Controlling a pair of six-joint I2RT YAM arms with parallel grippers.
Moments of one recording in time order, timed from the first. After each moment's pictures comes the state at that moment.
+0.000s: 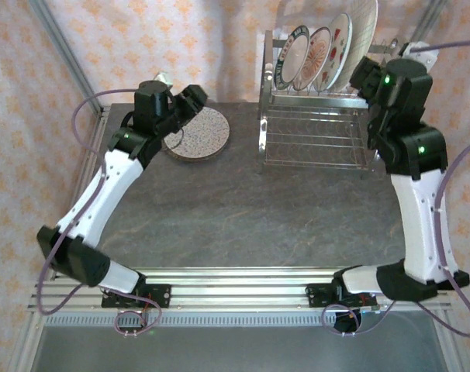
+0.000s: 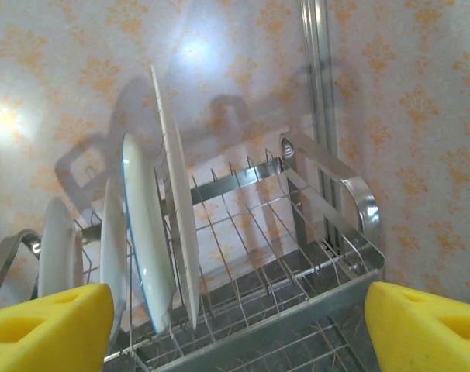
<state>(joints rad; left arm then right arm) -0.37 1.42 1.55 -0.39 0.05 -0.93 0.23 1.38 2.07 -0.86 0.53 0.34</state>
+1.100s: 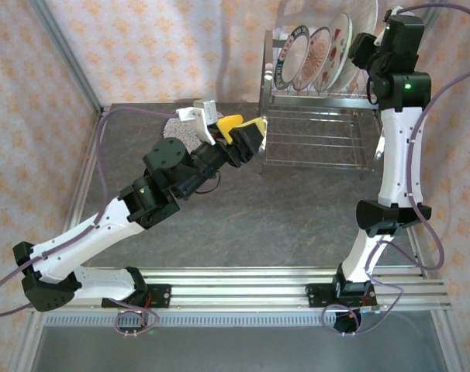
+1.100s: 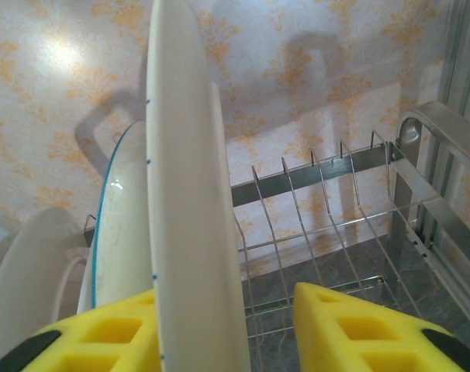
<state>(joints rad) -0.93 1.22 1.38 0.02 -0.25 -0.57 0.02 1.85 2.53 -0.96 0.08 0.31</state>
